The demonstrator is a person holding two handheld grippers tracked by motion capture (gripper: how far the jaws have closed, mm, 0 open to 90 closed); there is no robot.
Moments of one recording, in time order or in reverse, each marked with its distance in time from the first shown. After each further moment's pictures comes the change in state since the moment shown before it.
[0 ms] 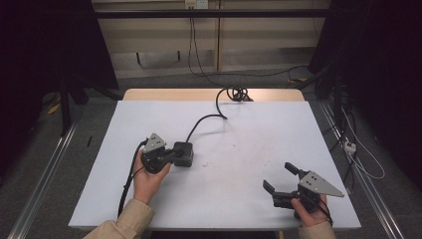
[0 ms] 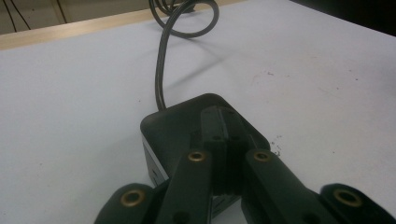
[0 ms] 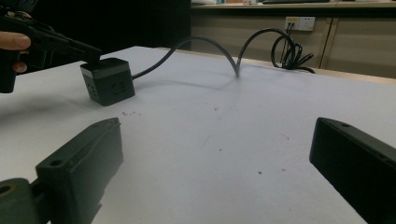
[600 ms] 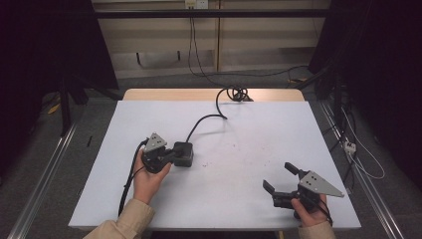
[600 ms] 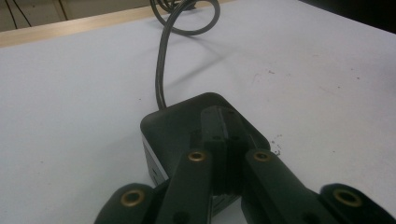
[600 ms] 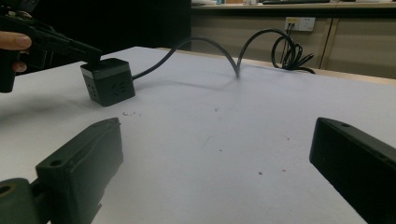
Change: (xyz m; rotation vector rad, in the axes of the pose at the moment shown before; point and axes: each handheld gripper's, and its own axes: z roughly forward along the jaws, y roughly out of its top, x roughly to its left) left arm 0.000 0.002 0.000 0.012 -0.001 -0.015; right arm 0.000 0.000 0.000 -0.002 0.000 -0.001
